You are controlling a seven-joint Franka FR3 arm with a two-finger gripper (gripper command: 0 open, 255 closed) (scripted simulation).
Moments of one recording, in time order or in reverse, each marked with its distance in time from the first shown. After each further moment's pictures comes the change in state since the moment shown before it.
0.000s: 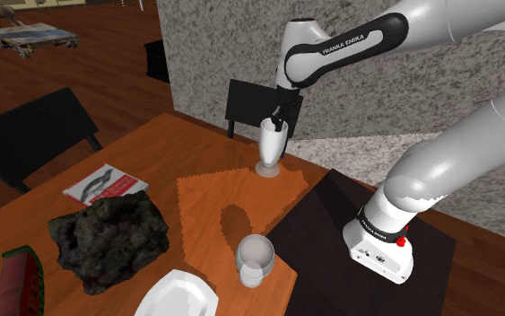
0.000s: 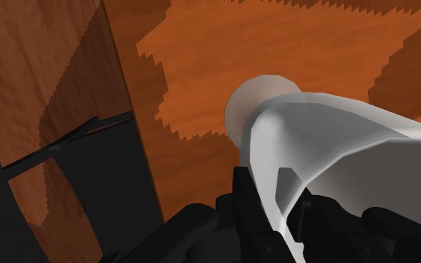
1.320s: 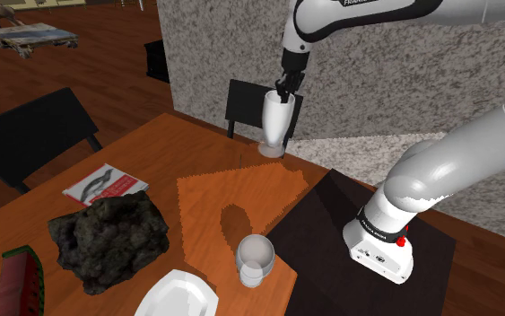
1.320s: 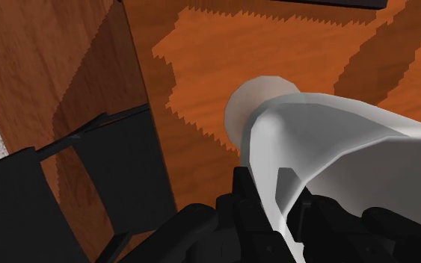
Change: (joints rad) arm 0.000 -0.093 -0.004 0.197 0.000 -0.291 -0.002
